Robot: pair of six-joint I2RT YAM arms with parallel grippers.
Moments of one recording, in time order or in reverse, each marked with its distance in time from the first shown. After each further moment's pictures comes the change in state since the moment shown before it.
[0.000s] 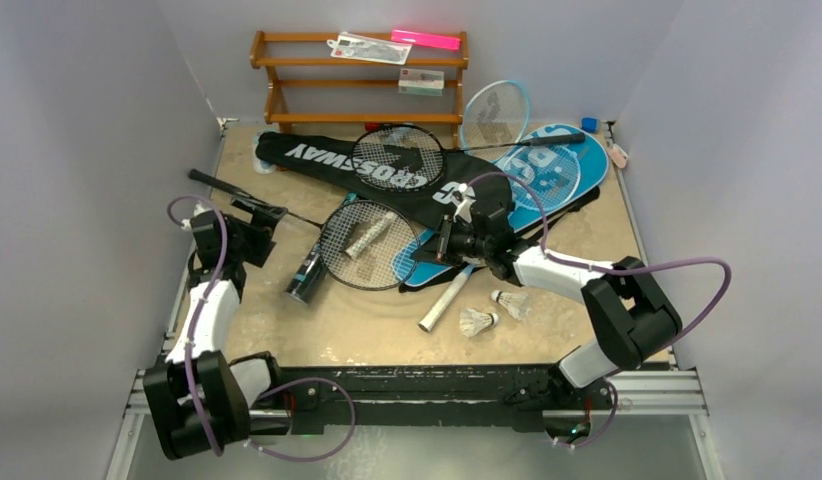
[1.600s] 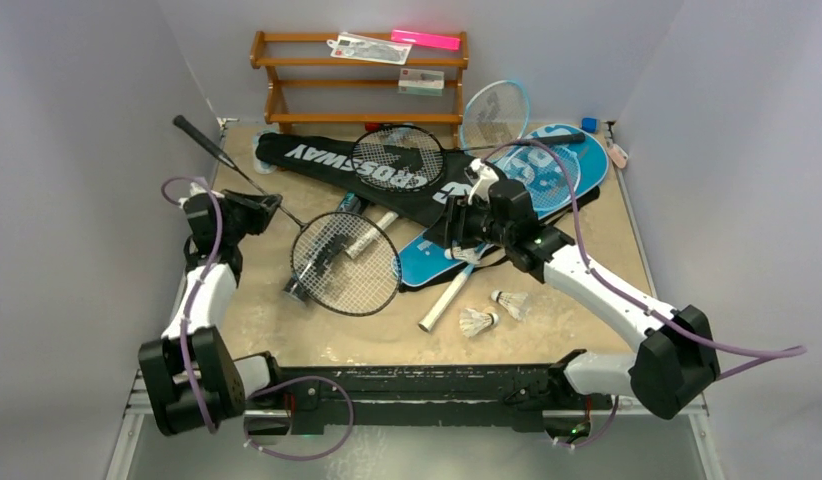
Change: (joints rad) left arm 0.015 0.174 0.055 0.273 0.137 -0.111; right arm -0.006 -0.269 0.144 -0.373 0.178 -0.308
